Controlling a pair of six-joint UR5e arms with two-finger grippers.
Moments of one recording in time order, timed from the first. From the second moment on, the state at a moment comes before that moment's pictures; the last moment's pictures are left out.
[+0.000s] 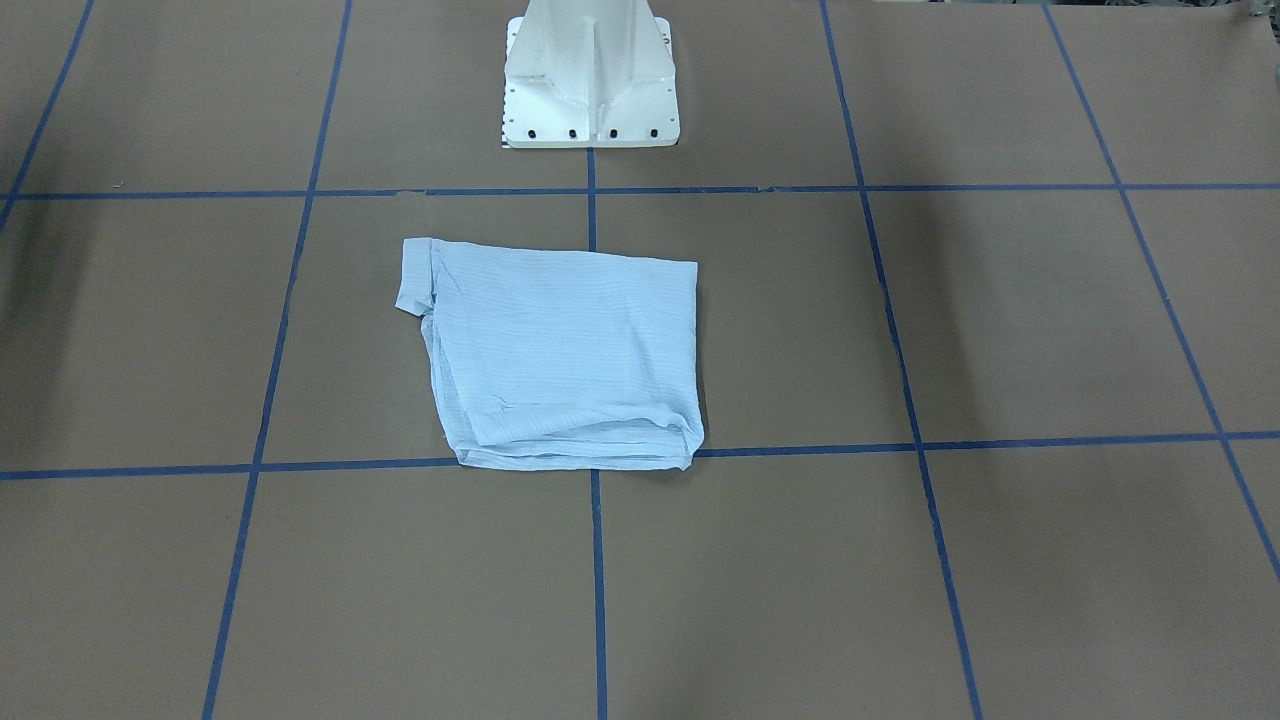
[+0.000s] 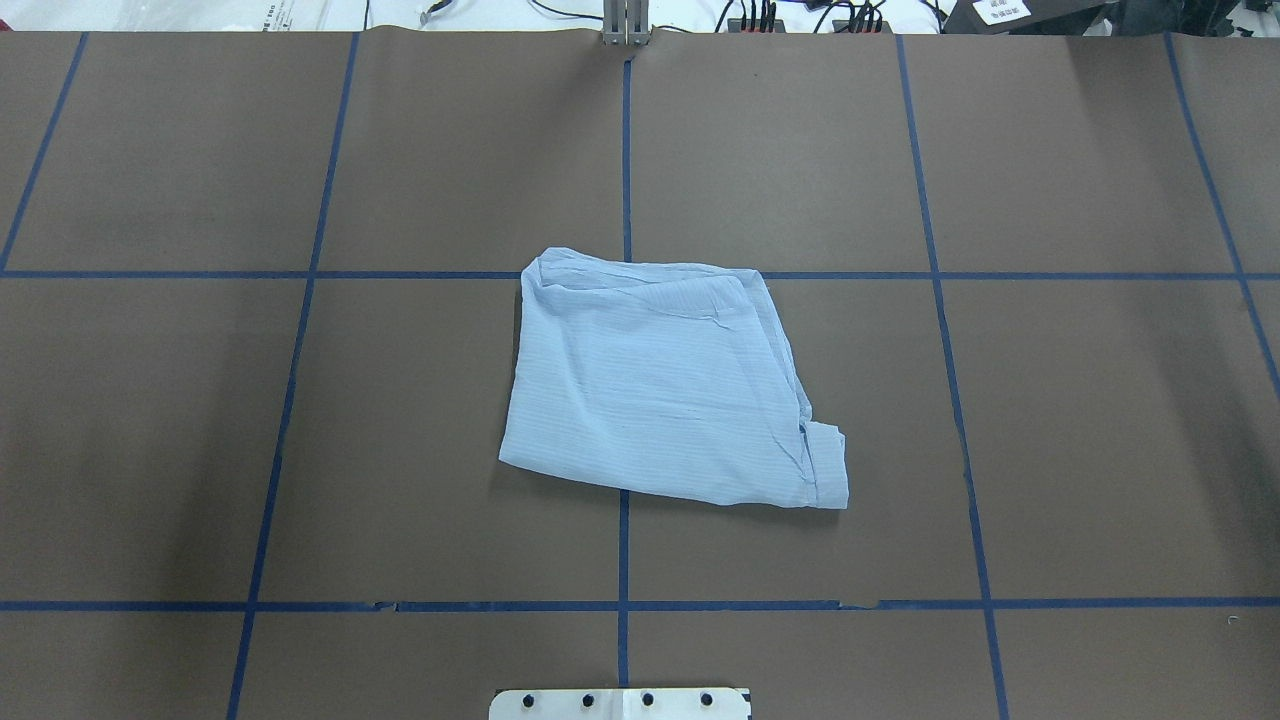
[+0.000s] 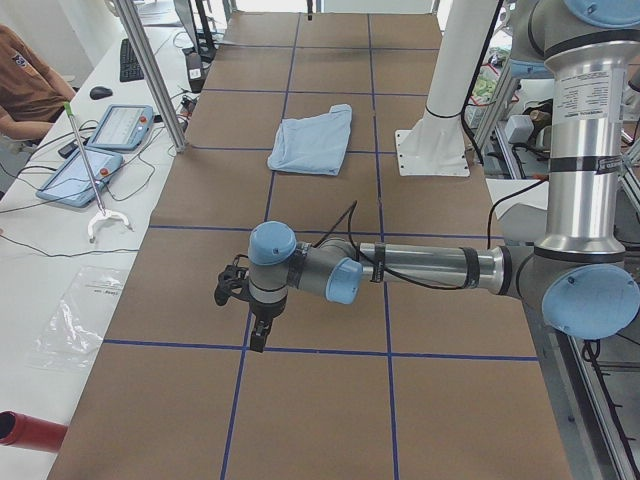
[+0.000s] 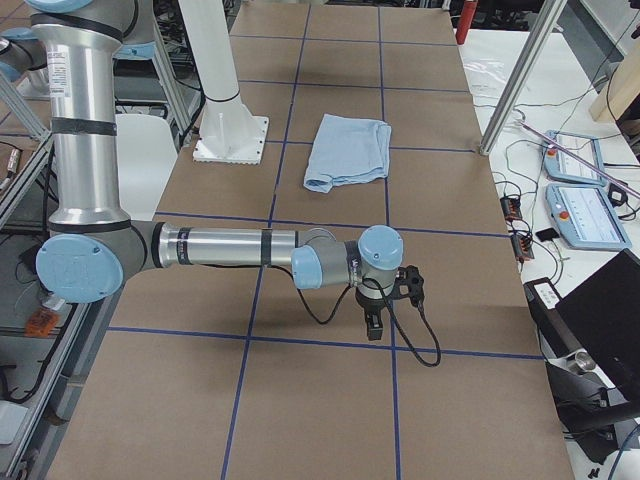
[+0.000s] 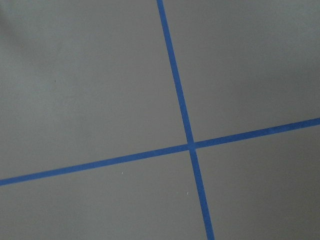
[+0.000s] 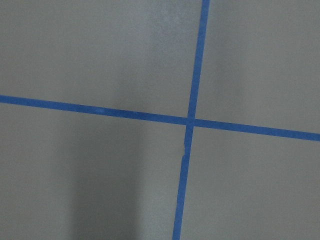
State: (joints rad) left arm -1.49 -1.52 -1.64 -1.79 -2.23 -0.09; right arm 1.48 -1.58 1.58 -1.41 2.32 0.08
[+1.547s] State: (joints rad) left arm -1.50 -1.52 -1.70 -1.67 -2.28 0.01; right arm 1.58 -1.67 1.76 -1.67 2.32 0.09
